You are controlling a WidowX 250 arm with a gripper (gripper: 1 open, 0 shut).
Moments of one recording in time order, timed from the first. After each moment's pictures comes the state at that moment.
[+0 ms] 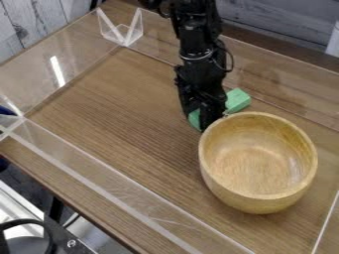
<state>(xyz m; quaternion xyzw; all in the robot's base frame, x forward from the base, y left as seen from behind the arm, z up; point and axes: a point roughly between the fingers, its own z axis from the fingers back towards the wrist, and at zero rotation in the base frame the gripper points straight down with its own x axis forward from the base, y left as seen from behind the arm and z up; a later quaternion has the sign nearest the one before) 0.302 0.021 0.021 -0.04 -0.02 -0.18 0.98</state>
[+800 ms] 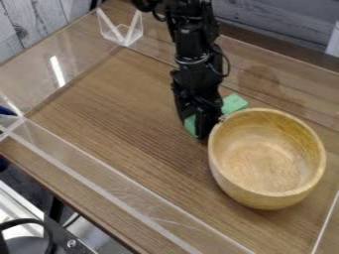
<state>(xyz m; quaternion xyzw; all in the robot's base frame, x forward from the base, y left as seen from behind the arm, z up) 0.291 0.018 0.024 -0.04 -0.01 -0.19 0.98</state>
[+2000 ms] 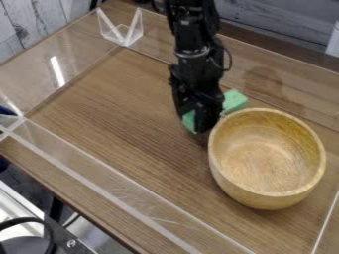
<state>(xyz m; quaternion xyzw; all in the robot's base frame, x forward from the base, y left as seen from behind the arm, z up) 0.287 0.010 0.049 -0.04 -0.02 -0.18 0.98</state>
